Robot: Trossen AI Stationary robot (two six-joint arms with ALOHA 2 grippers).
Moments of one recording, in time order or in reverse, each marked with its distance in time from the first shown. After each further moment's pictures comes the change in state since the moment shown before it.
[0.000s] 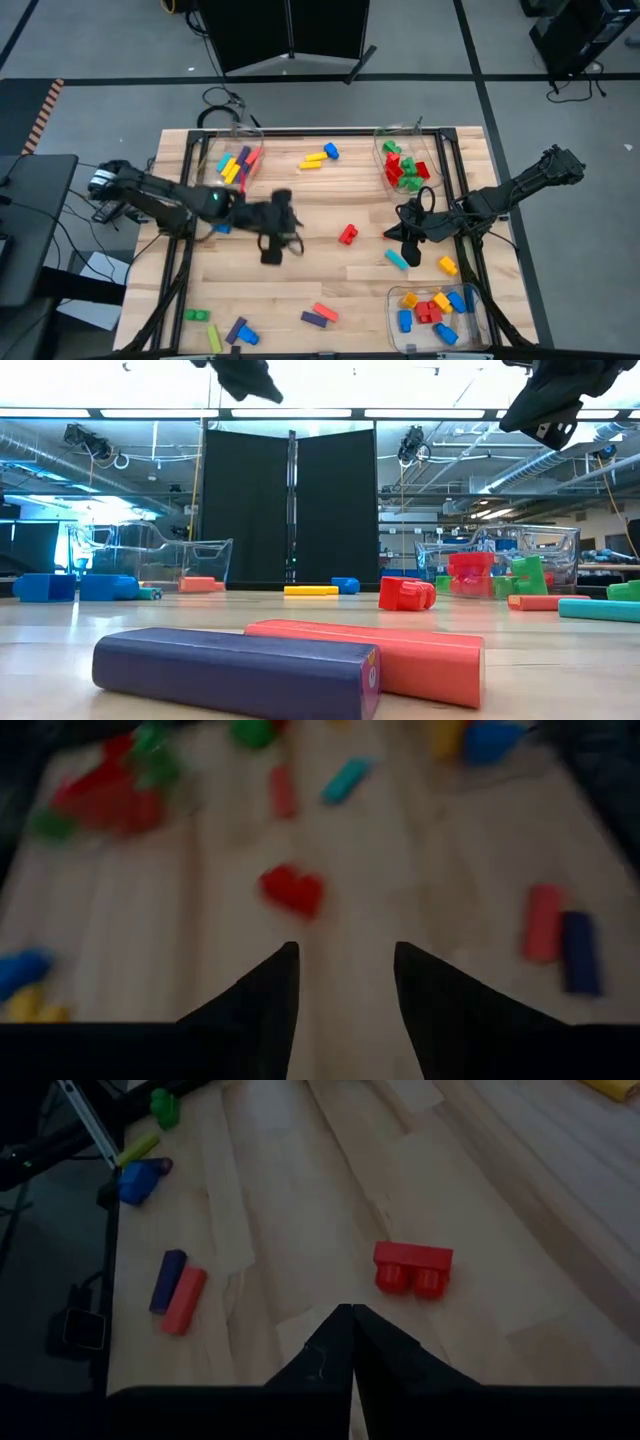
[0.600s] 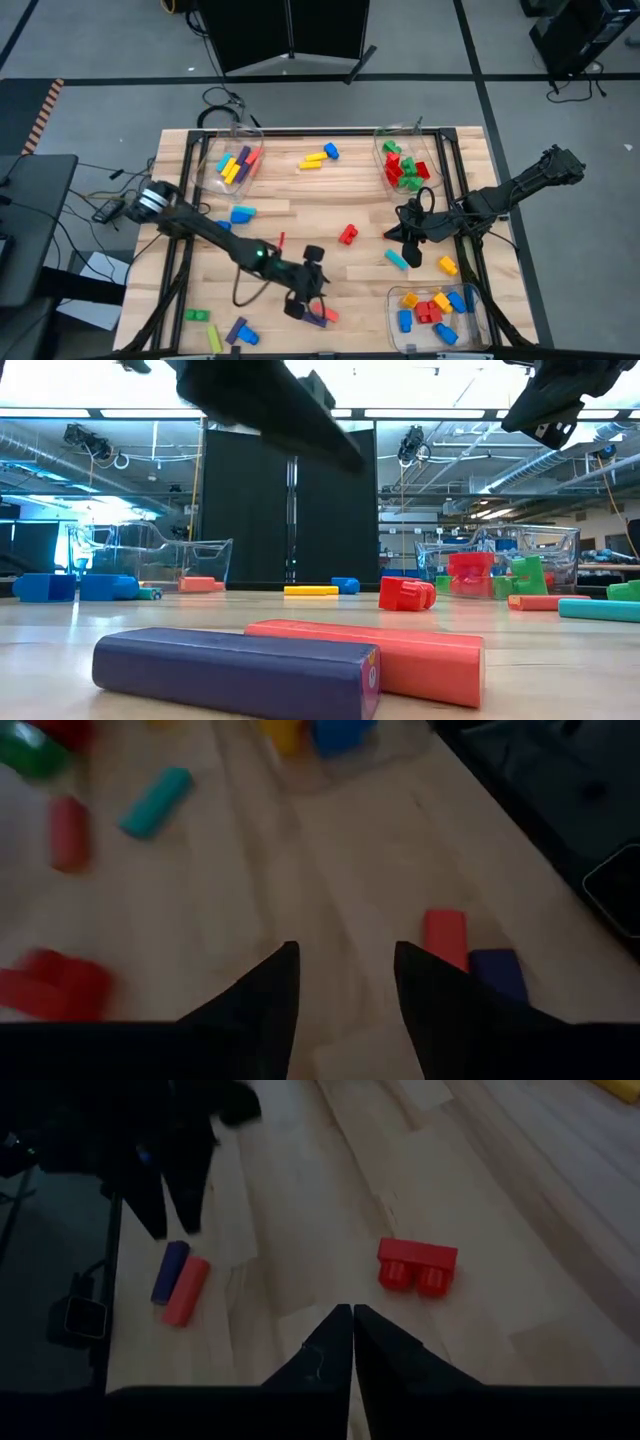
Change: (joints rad) left arm -0.210 0.448 -0.001 0.482 0.015 -0.012; right arm 0.000 0.000 0.000 -0.001 -0.016 -0.027
